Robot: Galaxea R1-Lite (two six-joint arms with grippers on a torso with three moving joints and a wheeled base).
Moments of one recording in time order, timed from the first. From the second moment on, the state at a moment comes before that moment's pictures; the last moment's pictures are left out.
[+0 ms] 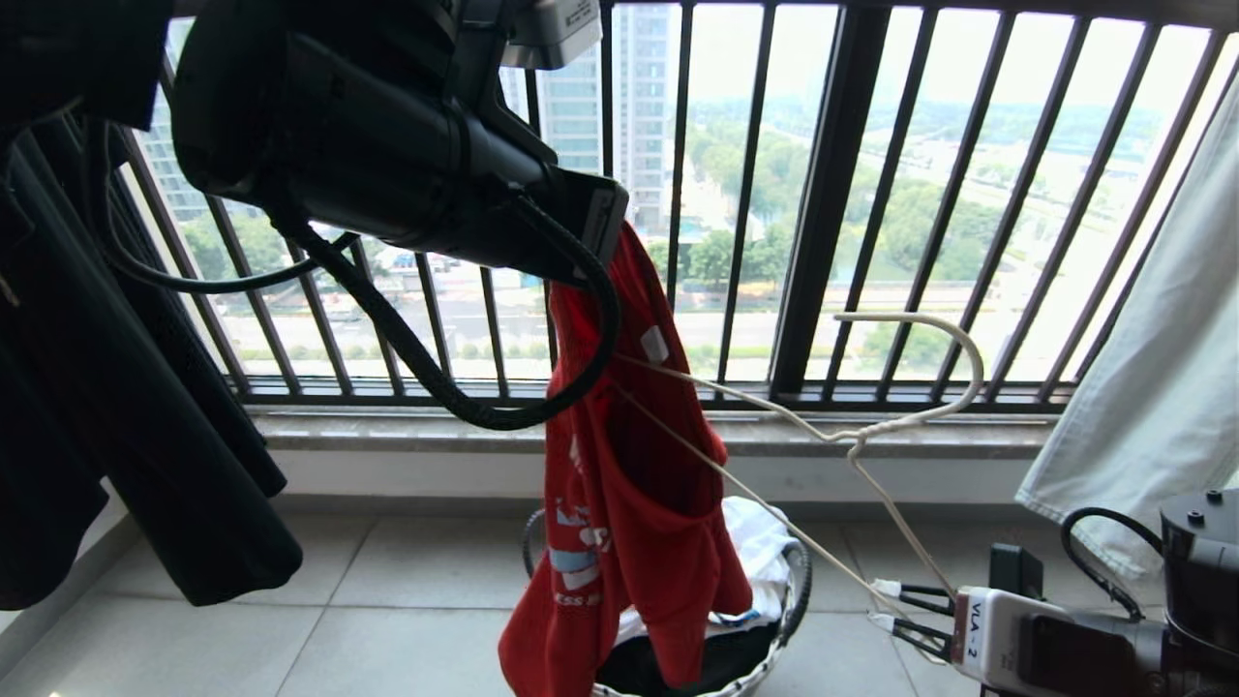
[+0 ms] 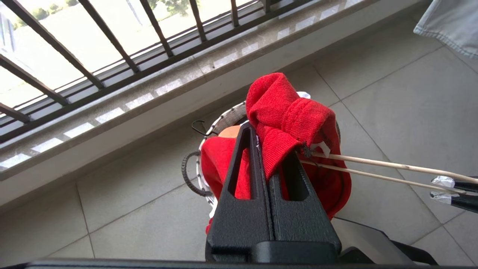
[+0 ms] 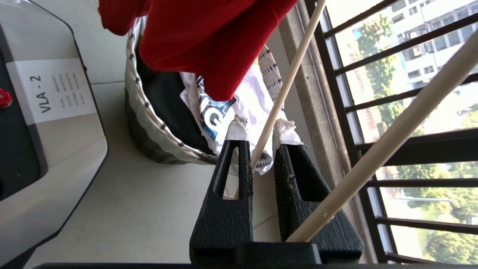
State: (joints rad) left arm -0.78 1.73 -1.95 0.60 0.25 -0.03; right arm 0.44 1.35 -0.29 -0.60 0.22 -0.90
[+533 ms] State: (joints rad) left arm -0.77 1.72 -1.95 0.59 0.24 -0.03; right arm 0.42 1.34 -0.29 -0.60 0.22 -0.90
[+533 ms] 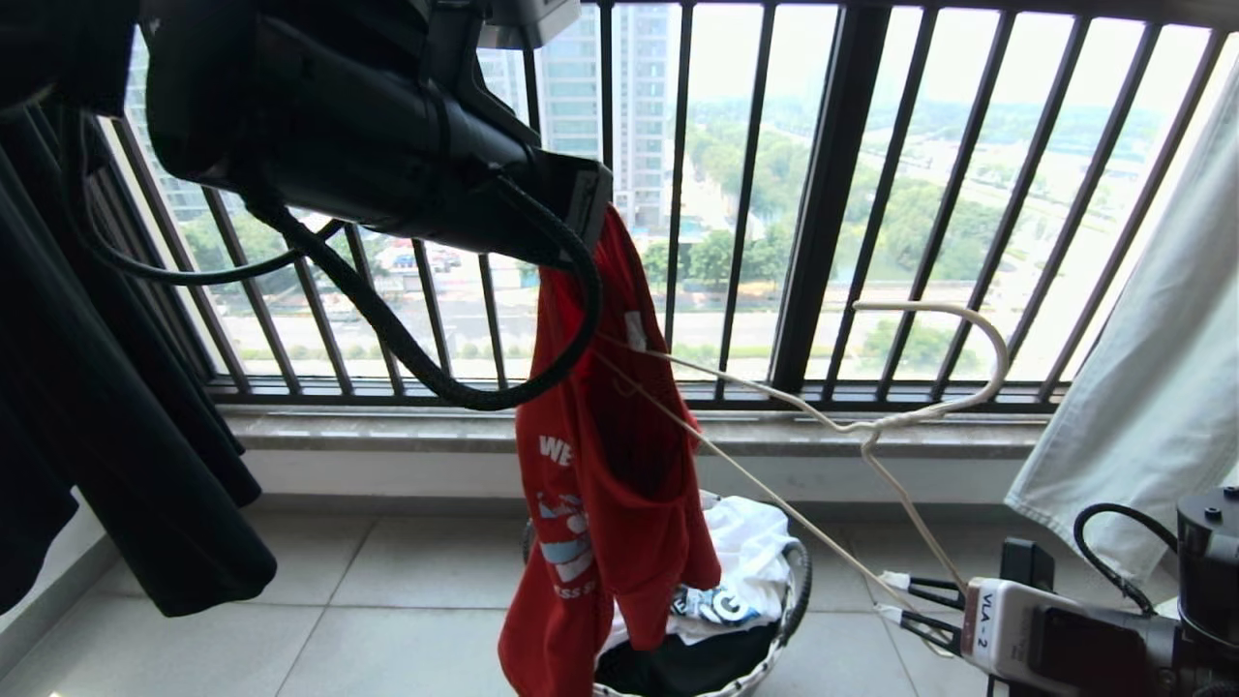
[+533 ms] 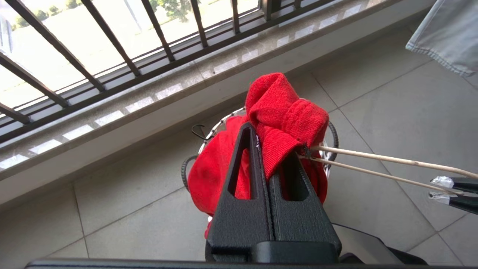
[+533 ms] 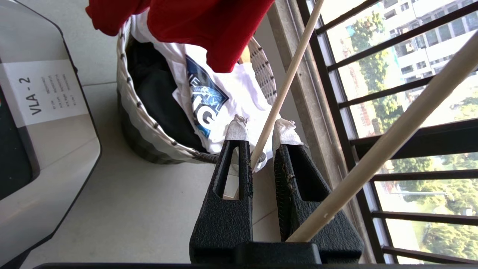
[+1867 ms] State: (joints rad) left arm -0.99 1.70 -1.89 0.67 0.01 -0.38; right arm 0.39 1.43 -0.38 -0.60 0.27 -0.74
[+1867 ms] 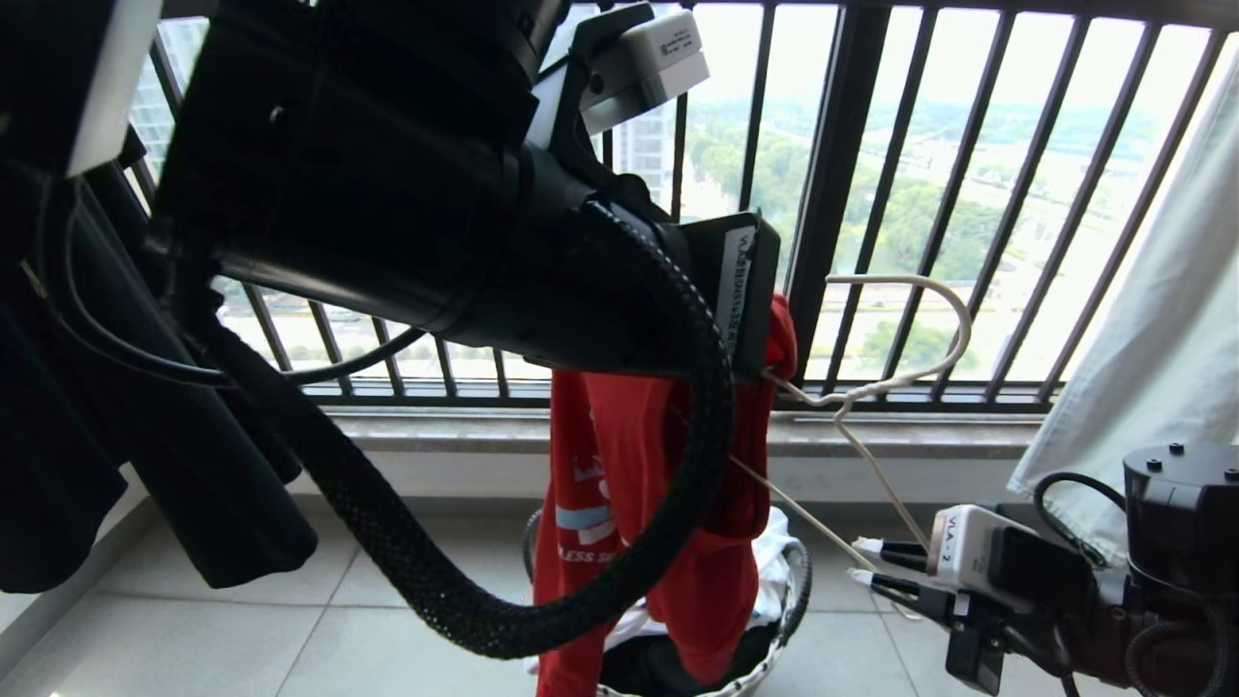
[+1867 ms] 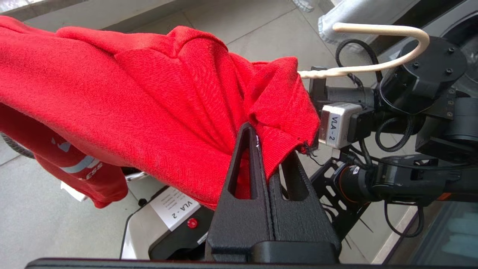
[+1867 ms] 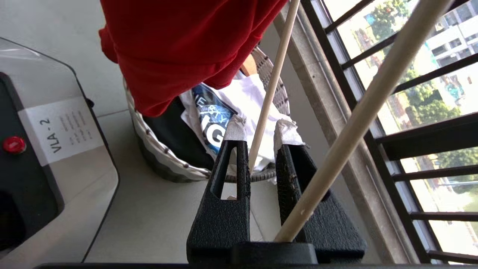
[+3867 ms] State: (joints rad) left arm -1.11 1.43 -1.28 0.19 0.00 -0.50; right arm 0.44 1.44 -0.56 -0.59 0.24 -0.22
